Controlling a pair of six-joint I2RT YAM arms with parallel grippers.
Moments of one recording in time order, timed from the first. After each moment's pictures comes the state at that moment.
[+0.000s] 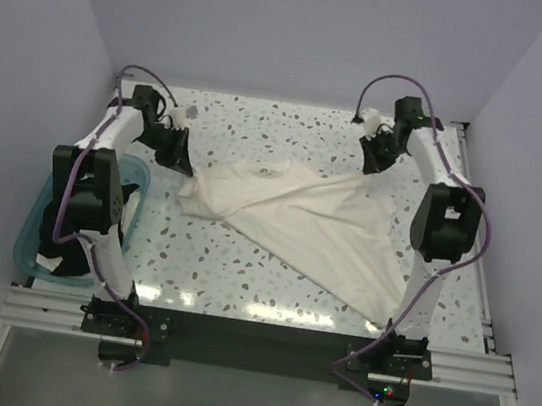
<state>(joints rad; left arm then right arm) 0.07 1.94 1.52 -0.94 0.61 0.20 0.10 2.21 1.90 -0.91 -0.36 -0.66</state>
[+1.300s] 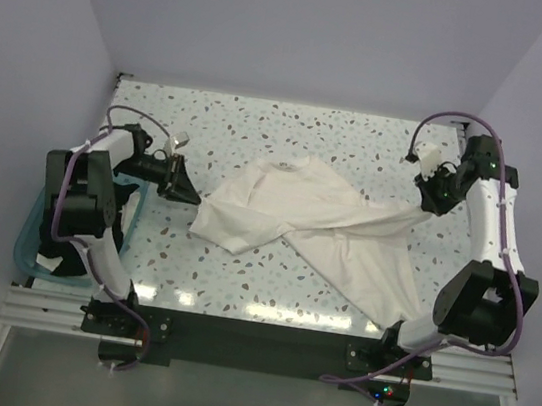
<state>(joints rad) 0.11 1.83 1.22 -1.11 1.15 0.35 -0.22 1.51 1.41 -1.05 -0.31 -0.96</state>
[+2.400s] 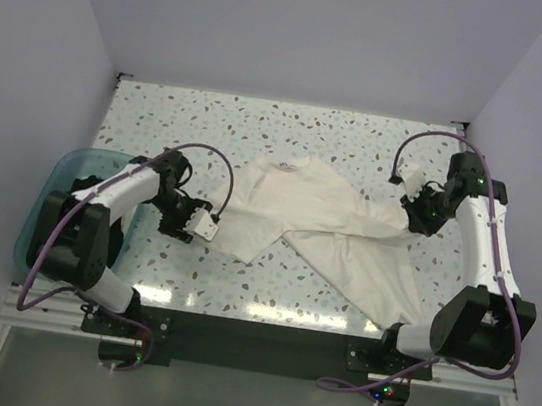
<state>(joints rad) -0.18 1.52 0.91 -0.93 0.47 1.71 -0.15 1.40 1.26 -1.14 -0.30 -0.99</state>
